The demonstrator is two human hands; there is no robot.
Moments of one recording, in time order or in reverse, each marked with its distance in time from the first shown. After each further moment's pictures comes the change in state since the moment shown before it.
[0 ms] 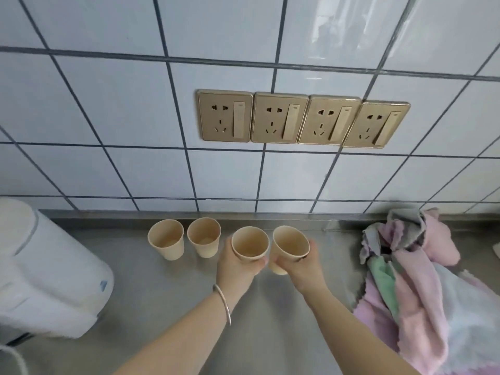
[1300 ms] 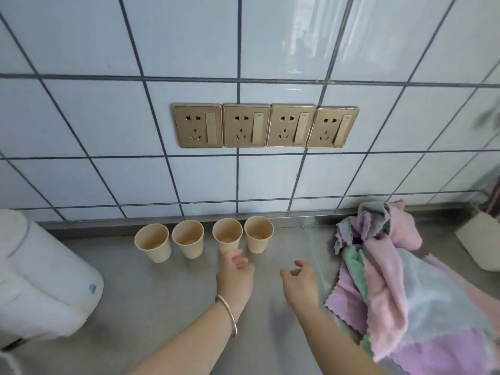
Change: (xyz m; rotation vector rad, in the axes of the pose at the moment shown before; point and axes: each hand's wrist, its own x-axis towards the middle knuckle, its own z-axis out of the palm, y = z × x) left_hand -0.044 0.015 0.027 0.069 0.039 -0.152; right_hand -0.027 0.029 -0.023 -0.295 0.240 0.165
